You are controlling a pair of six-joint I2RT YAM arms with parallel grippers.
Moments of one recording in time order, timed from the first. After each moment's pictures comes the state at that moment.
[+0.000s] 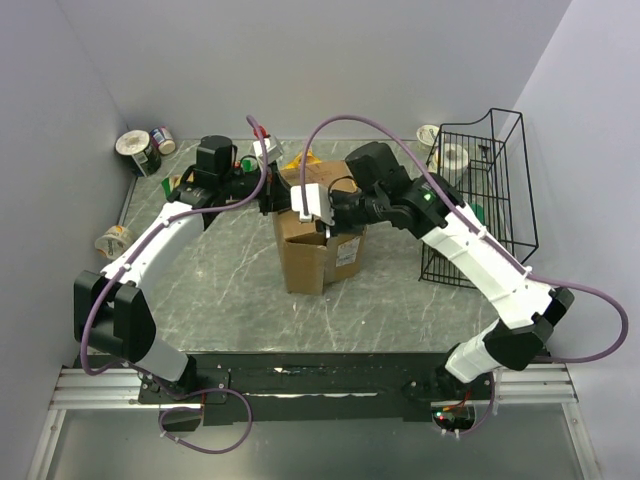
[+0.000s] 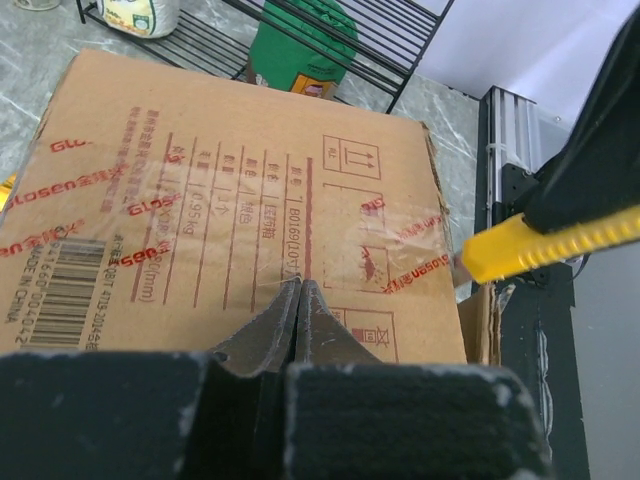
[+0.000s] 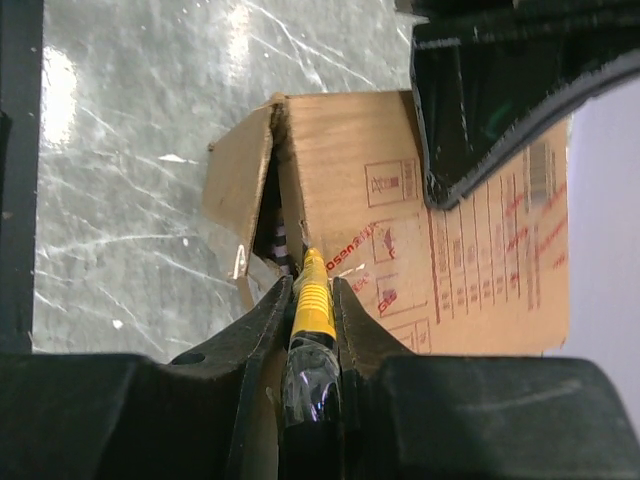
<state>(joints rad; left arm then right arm) -0.34 1.52 1.30 -0.18 1.02 0.07 0.78 1.49 1.80 -1.06 -0.34 -0.88</state>
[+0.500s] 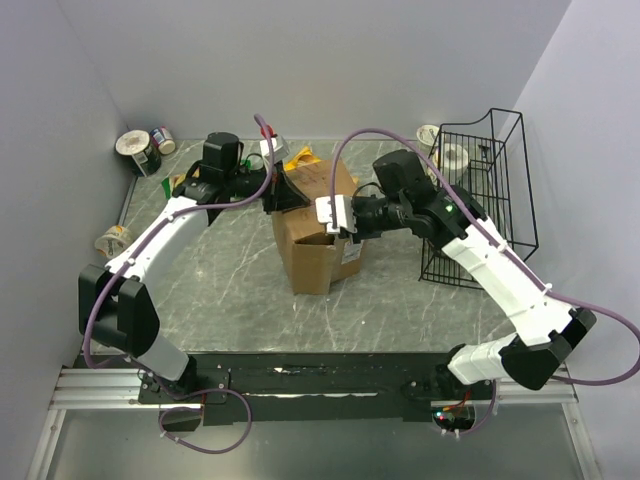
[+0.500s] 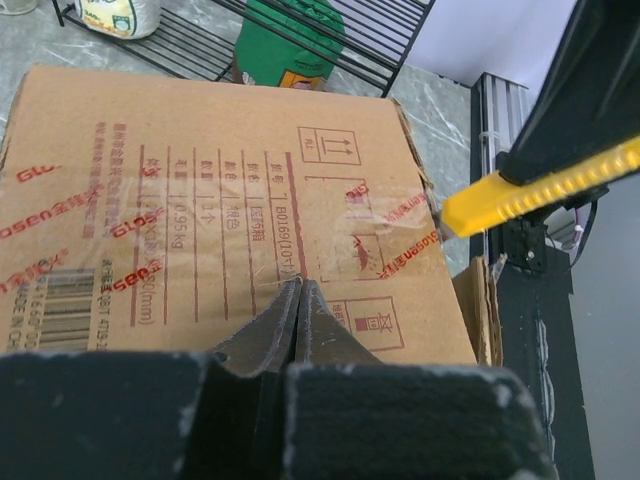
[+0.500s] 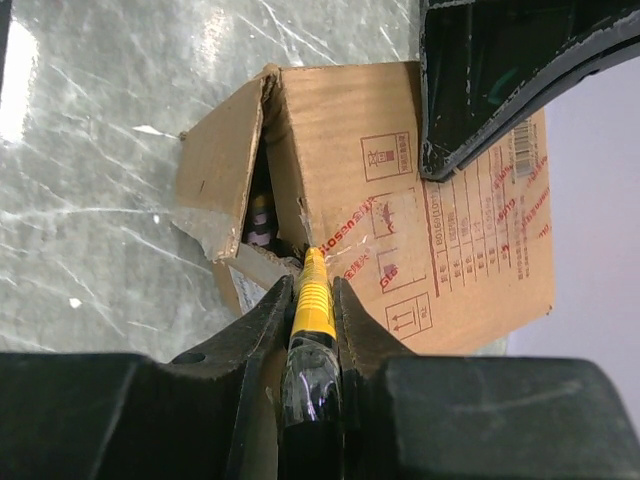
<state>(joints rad) -0.36 1.55 1.35 -0.23 1.04 0.12 0.68 1.36 1.61 -0.98 -0.43 -1.04</state>
